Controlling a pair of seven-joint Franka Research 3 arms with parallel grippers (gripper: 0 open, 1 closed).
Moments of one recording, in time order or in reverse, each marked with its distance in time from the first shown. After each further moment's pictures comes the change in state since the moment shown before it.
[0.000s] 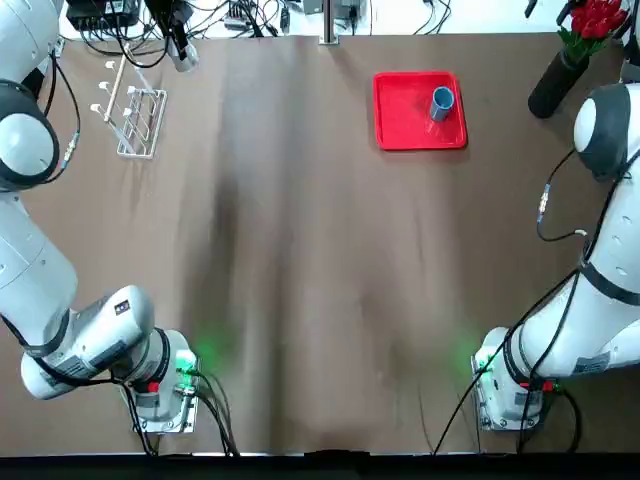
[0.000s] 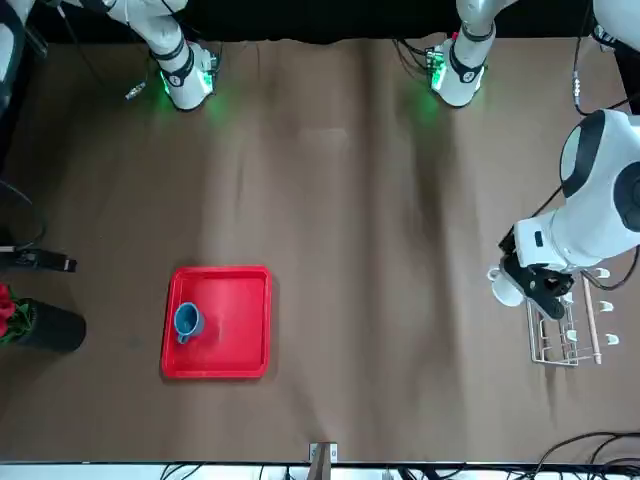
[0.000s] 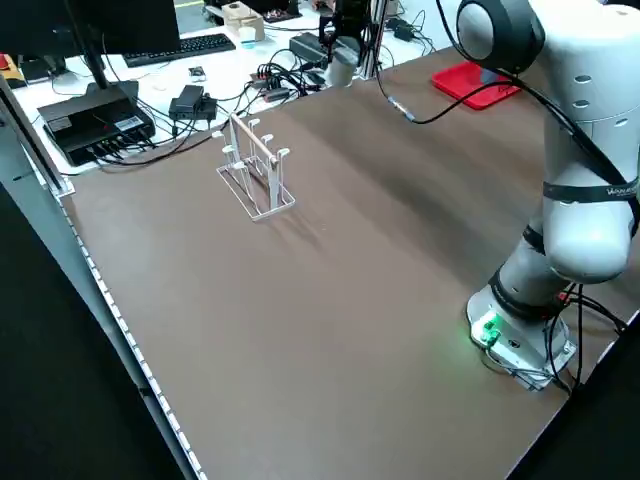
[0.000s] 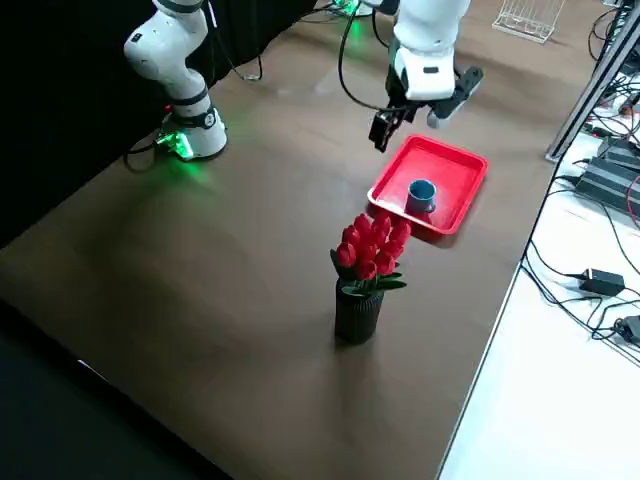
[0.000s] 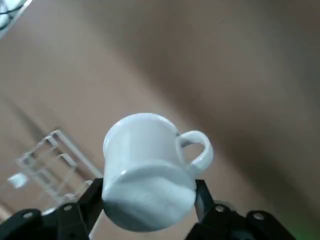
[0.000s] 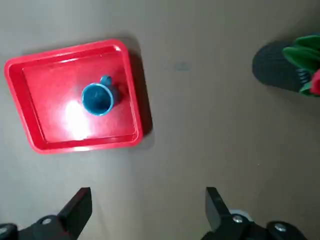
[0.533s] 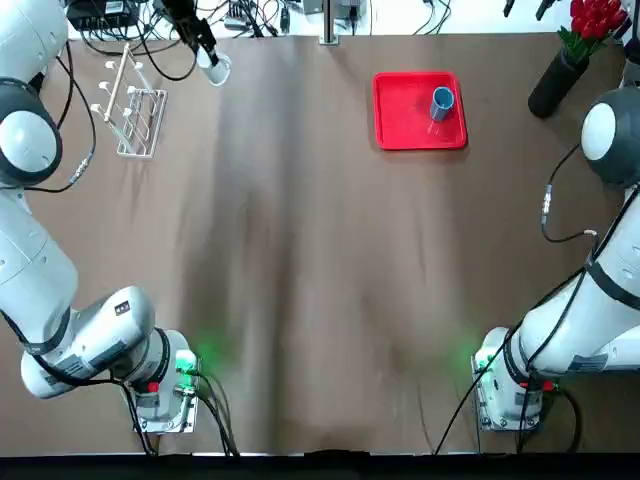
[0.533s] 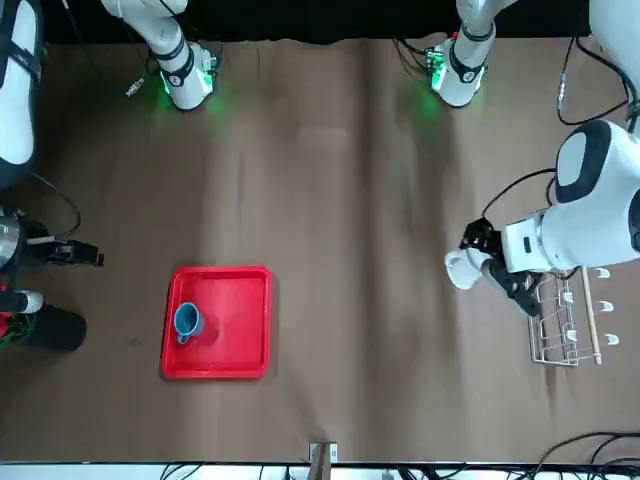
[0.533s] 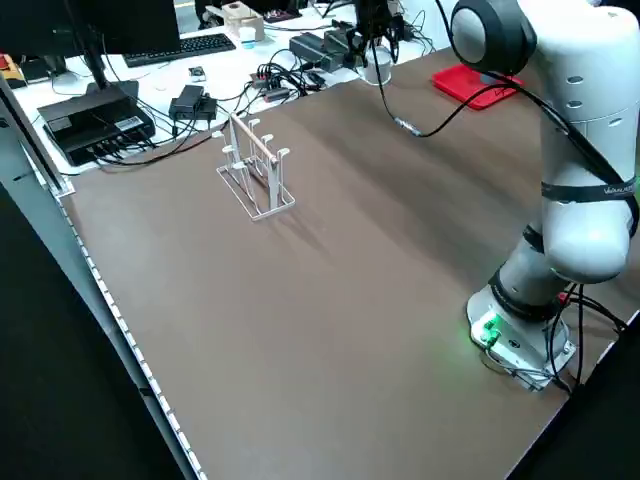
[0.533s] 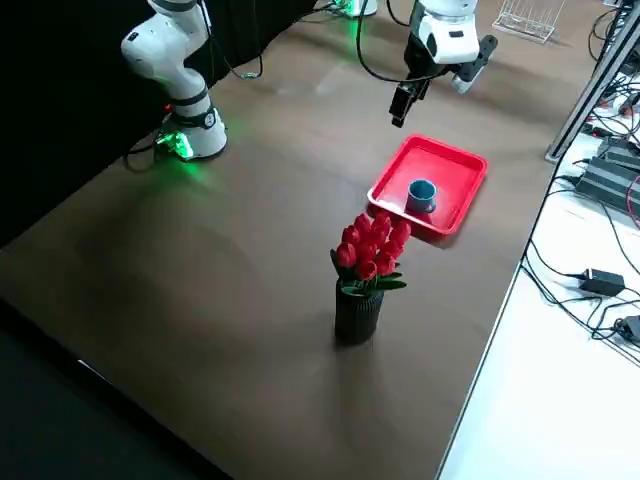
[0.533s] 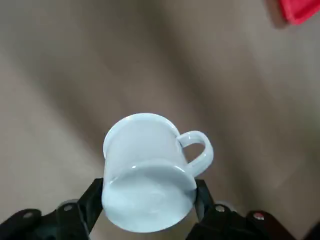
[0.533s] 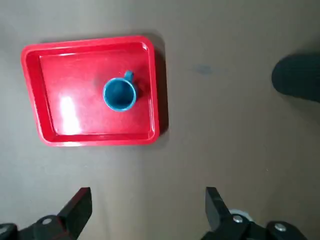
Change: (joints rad) left arm -0.021 0.035 -0.001 -0.008 -0.336 0.000 -0.123; right arm -0.098 -0.046 0.297 -0.024 -0.163 0.041 0.087
